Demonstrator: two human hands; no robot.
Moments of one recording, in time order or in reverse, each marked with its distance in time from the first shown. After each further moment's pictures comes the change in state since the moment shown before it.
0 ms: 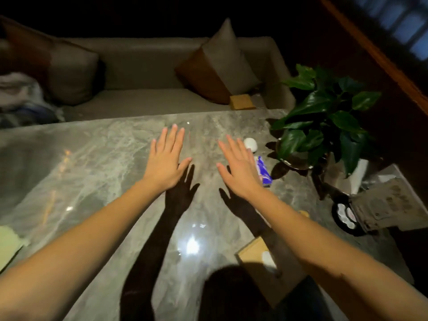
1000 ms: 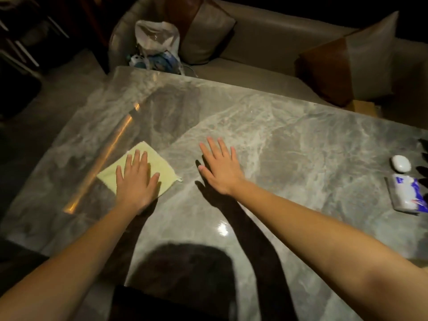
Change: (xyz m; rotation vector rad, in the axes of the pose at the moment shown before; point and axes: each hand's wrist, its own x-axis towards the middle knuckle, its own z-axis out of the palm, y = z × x) left_hand -0.298 -0.381 -0.015 -0.001 -0.055 -0.704; right_hand 0.030 -0.358 0.248 -0.207 -0.425 -0.407
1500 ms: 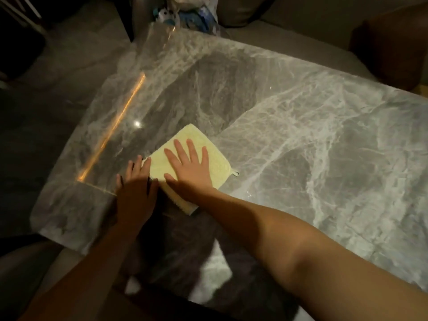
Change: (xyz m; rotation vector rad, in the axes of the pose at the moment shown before) left_hand 0.013 -0.143 0.036 -0.106 0.021 -0.050; right_hand 0.119 -0.178 0.134 -0.068 -0.144 -0.065
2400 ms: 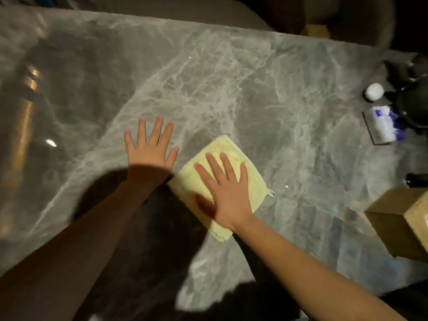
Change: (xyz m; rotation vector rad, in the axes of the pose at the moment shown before) left_hand 0.088 0.239 0.097 0.237 -0.105 0.596; right_hand -0.185 0.202 0.031 -0.057 0.274 0.437
